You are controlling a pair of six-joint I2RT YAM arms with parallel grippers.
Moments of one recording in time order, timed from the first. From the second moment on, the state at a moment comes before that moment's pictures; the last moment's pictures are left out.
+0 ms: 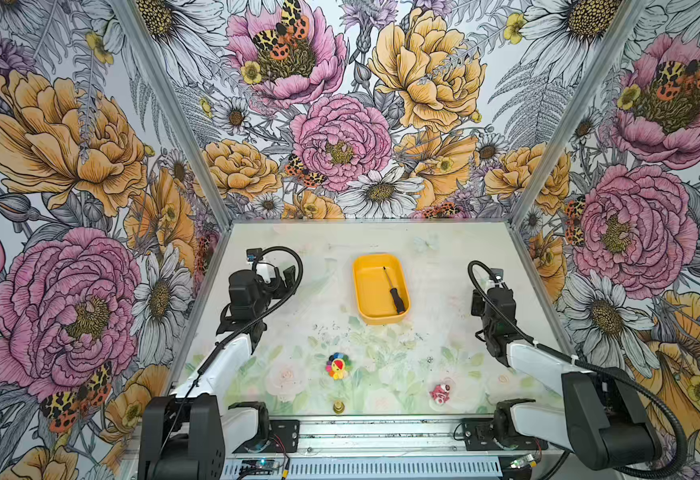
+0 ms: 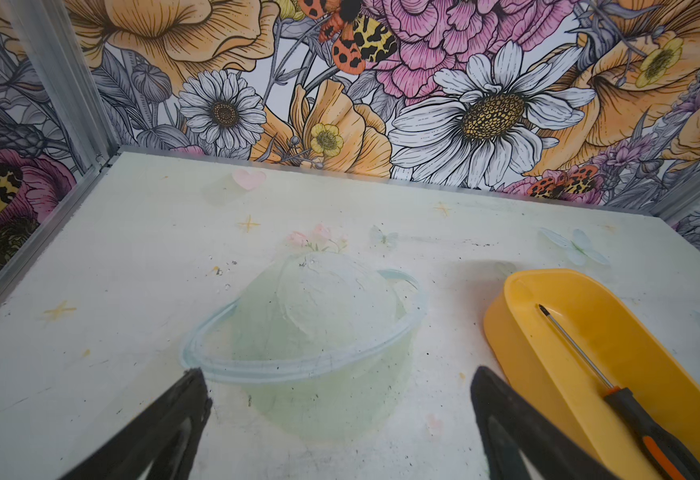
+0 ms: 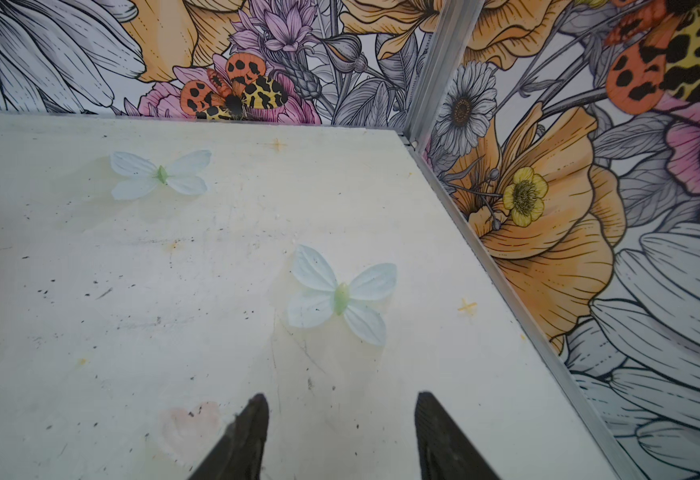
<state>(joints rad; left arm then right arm) 0.01 1.14 0.54 0.30 0.14 -0.15 0.07 1.29 0.37 0.48 0.36 -0.01</state>
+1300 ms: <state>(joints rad) 0.04 1.52 0.33 1.00 0.01 -0.08 0.02 1.52 0.38 0.86 0.23 -0.01</state>
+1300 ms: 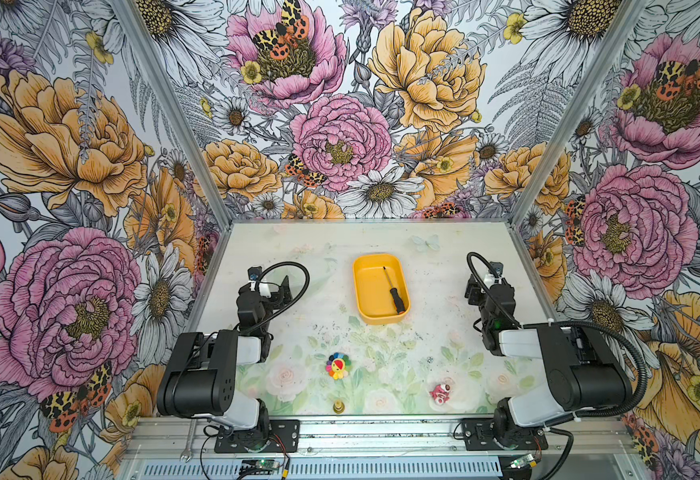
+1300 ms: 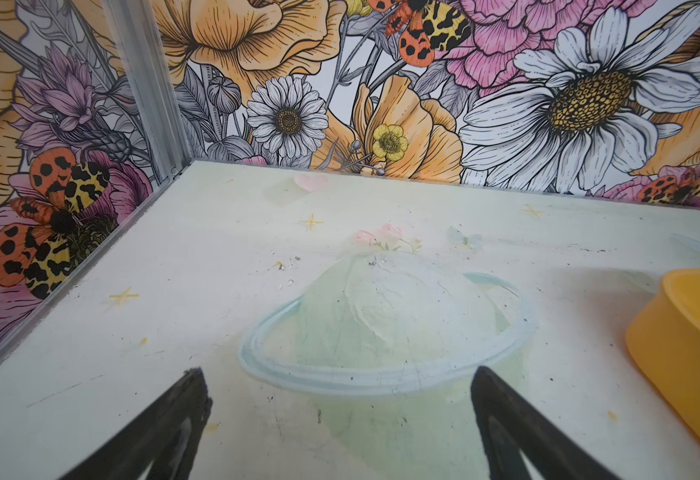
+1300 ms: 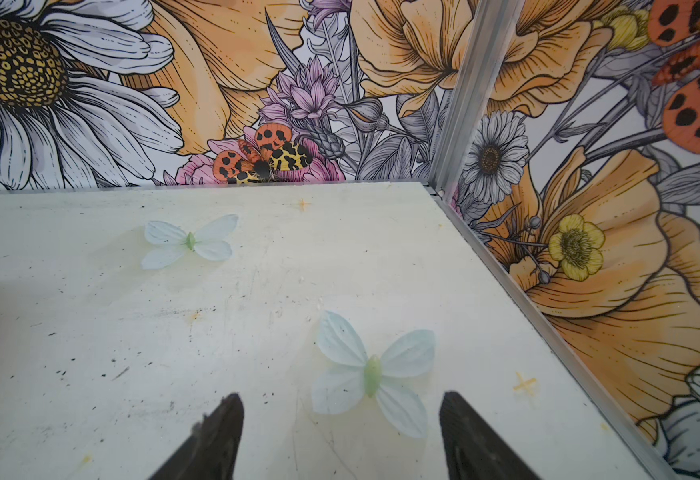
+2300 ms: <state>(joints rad) 0.03 1.55 0.33 1.05 0.01 -0.05 0.02 1.52 0.38 0.86 0.23 0.00</state>
